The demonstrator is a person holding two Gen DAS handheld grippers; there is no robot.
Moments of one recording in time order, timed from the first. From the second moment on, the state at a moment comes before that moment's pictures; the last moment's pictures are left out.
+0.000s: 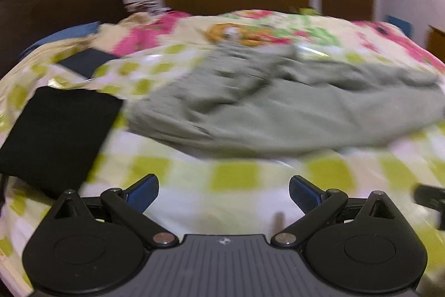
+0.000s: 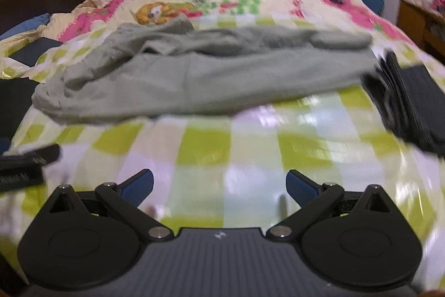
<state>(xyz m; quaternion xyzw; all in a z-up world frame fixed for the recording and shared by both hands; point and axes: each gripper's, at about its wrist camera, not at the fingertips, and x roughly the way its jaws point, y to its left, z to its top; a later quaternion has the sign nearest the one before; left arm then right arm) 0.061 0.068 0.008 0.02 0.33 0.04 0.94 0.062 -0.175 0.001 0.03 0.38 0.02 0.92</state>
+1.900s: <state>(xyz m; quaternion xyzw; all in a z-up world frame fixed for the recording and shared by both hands) 0.125 0.016 0.008 0.05 0.32 -0.06 0.94 0.146 -0.337 -0.031 0.15 0.38 -0.12 0.90</state>
